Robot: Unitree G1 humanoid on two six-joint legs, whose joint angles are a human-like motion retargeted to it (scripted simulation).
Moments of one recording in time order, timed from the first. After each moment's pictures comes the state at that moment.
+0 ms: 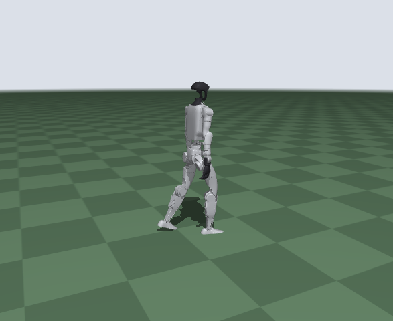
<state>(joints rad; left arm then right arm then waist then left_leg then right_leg) -0.11 0.24 0.25 1.43 0.73 -0.10 -0.26 0.11 -0.15 -0.17 1.48 -0.57 -0.06 0.15 0.09 -0.08 -0.05 0.14 -0.04 0.13 0.24 -0.09 -0.06 -0.40 -0.10 -0.19 0.31 -0.01 -0.08</state>
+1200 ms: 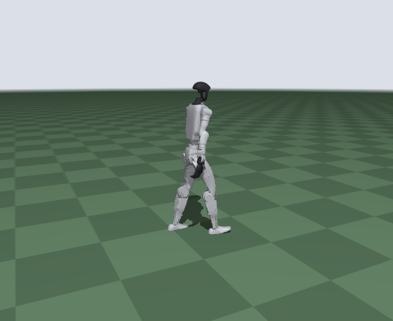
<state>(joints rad) -0.24 0.26 0.15 1.36 0.68 -0.13 -0.27 0.16 -0.17 -0.20 1.45 -0.63 -0.02 0.24 0.12 -0.05 -0.02 0.00 -0.03 0.18 0.12 -0.24 0.07 -0.48 -0.07 -0.16 0.14 -0.08 -0.04</state>
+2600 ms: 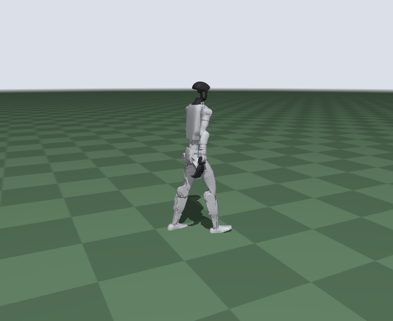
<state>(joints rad) -0.20 0.26 0.25 1.36 0.63 -0.11 -0.24 0.15 -0.16 -0.24 1.45 -0.62 -0.01 0.27 0.12 -0.06 -0.03 0.02 -0.04 0.21 0.11 -0.26 0.08 -0.48 -0.09 -0.21 0.13 -0.12 -0.03</state>
